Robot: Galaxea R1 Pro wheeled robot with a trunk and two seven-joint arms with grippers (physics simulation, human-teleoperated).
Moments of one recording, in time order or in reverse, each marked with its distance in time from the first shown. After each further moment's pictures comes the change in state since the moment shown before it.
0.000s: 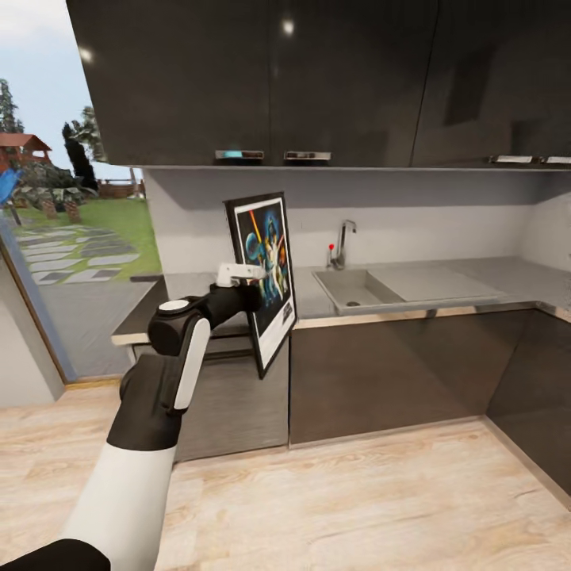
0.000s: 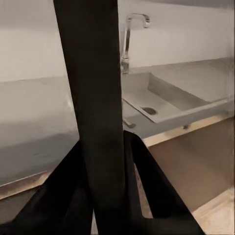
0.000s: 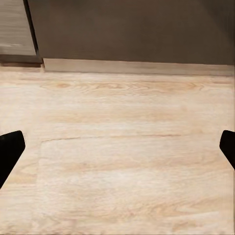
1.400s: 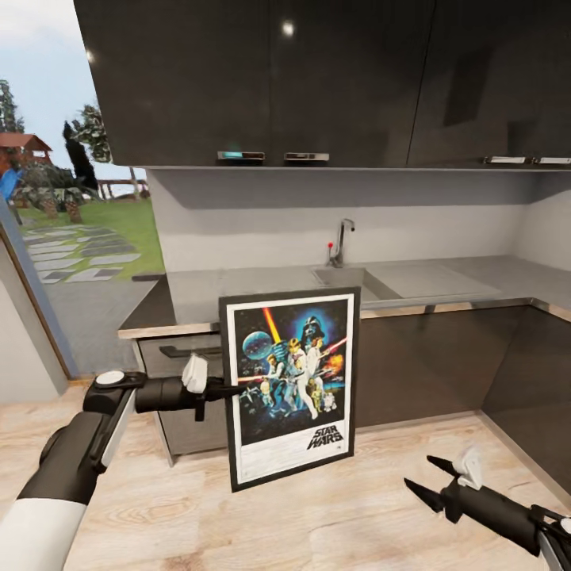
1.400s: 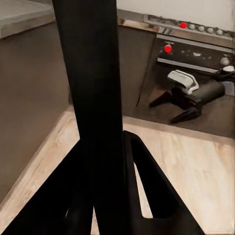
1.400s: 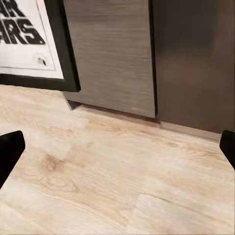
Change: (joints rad) left arm 0.229 0.356 0.120 0.249 -0.006 -0.402 -1.265; right arm -0.187 -0.184 -0.283 -0.546 -0.095 0.682 1.013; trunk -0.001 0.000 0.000
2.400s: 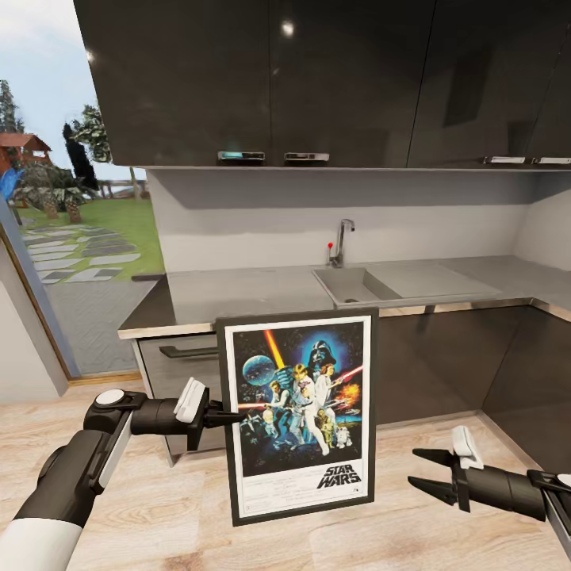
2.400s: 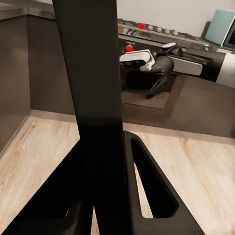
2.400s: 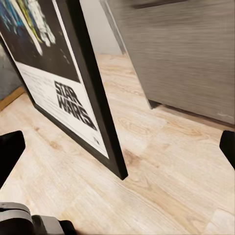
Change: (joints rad) left arm 0.064 0.000 0.000 0.030 0.030 -0.088 -0.147; right arm -0.163 -0.072 0.006 0.119 0.006 0.141 0.449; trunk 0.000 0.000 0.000
